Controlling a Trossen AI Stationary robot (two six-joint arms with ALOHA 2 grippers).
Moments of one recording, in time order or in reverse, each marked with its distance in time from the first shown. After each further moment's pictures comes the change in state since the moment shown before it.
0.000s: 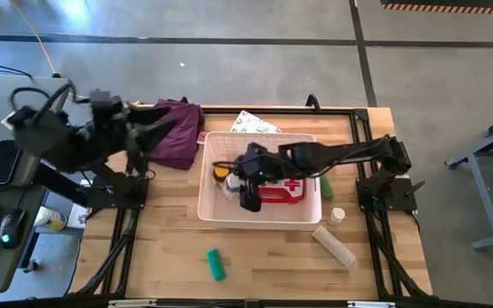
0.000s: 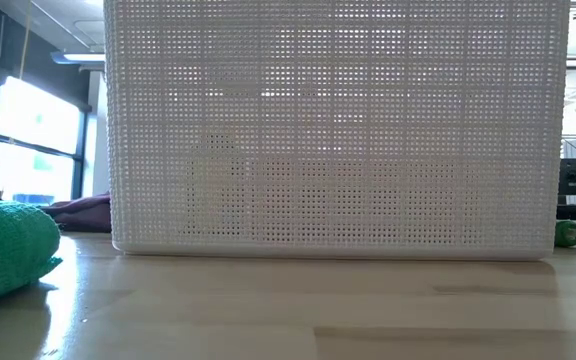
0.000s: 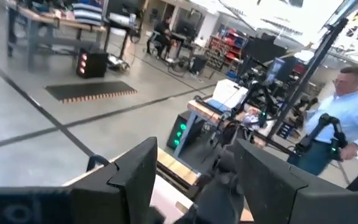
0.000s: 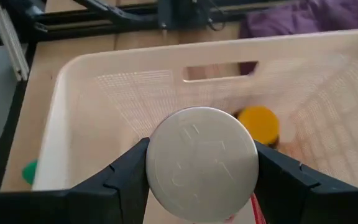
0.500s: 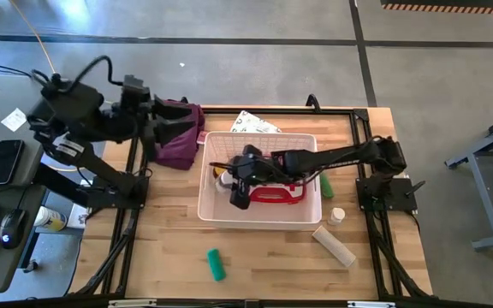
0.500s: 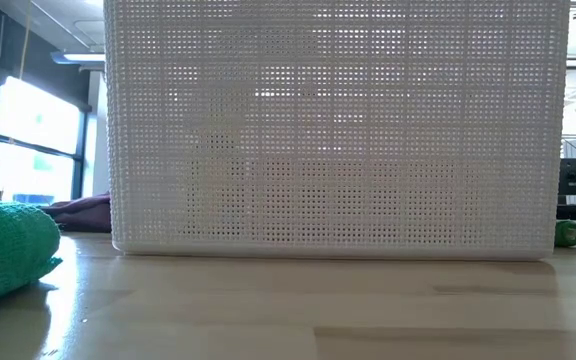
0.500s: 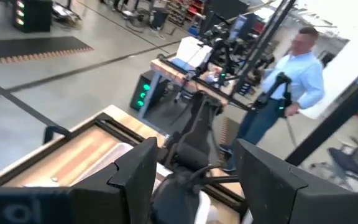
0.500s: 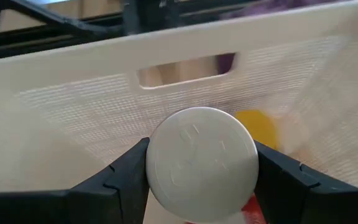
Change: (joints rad) left arm 0.328 -0.017 -0.001 -0.074 0.579 -0.037; right arm -0.033 0.044 -0.175 0.267 0.077 0.058
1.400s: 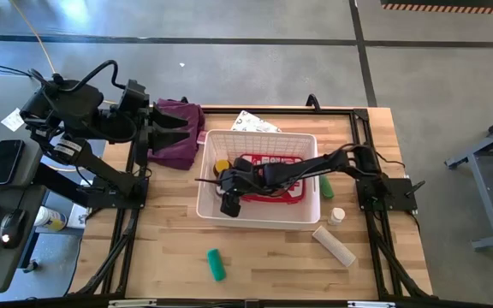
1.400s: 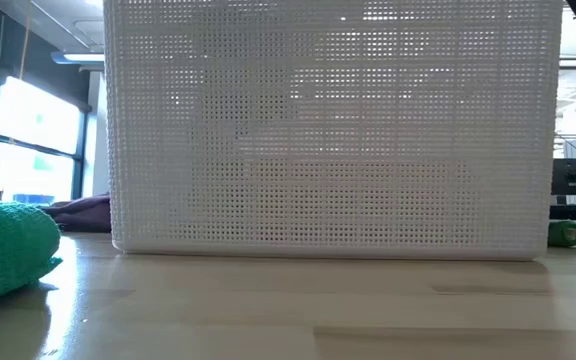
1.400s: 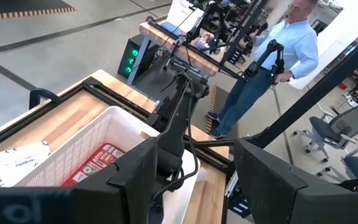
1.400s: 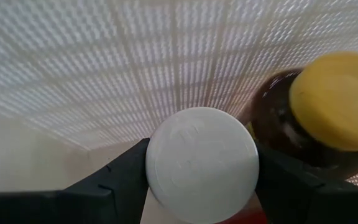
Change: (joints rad) left arm 0.031 -0.024 0.000 -0.133 0.151 -0.073; right arm 0.003 0.220 0.035 0.050 0.035 0.008
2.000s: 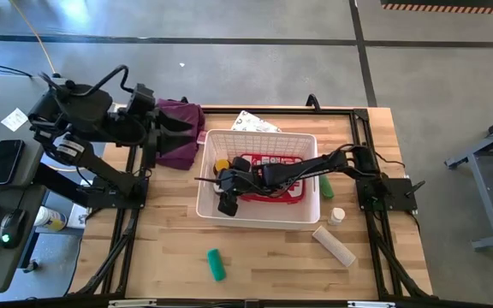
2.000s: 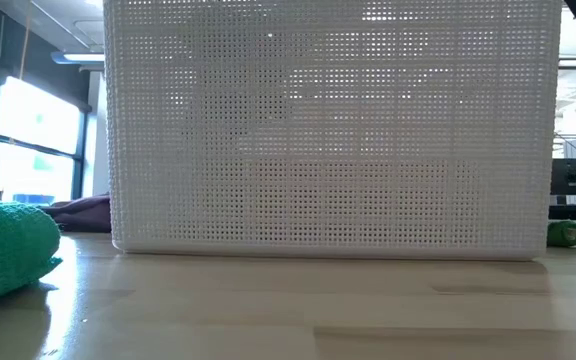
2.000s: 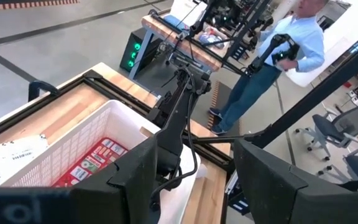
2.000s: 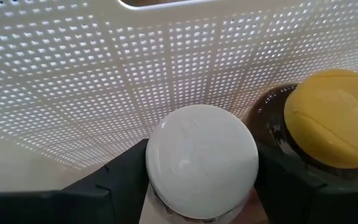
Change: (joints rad) left arm 0.000 0.030 0.000 0.000 0.000 -0.026; right arm -0.001 0.008 -0.007 0.064 0.024 0.005
